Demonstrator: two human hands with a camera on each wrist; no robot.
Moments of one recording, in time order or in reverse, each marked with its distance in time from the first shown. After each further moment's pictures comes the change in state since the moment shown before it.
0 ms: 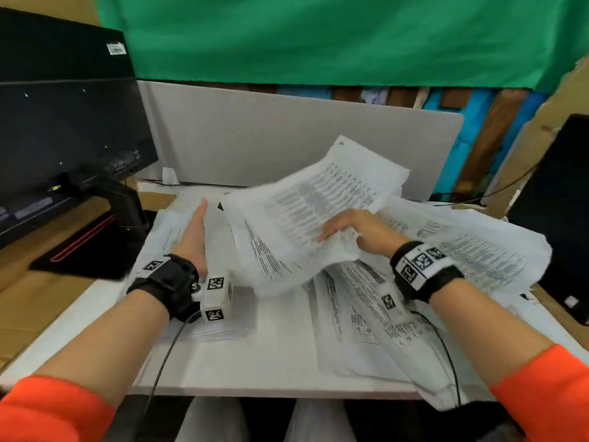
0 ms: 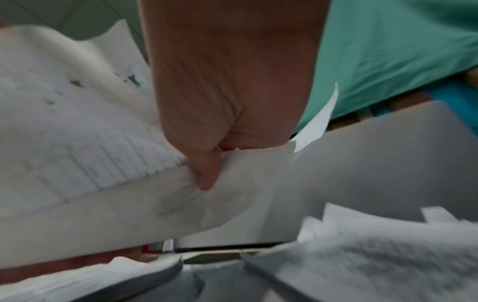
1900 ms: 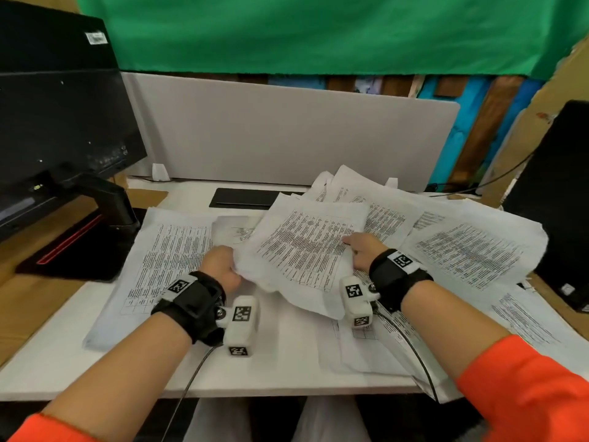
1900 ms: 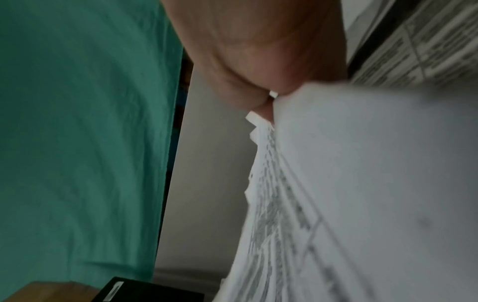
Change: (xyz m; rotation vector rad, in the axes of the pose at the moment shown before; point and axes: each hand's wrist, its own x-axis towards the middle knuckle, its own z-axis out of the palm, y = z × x) left_hand 0.021 -0.052 0.000 0.701 0.268 -0.006; right_hand 0.015 0.035 0.071 0.964 0.187 0.969
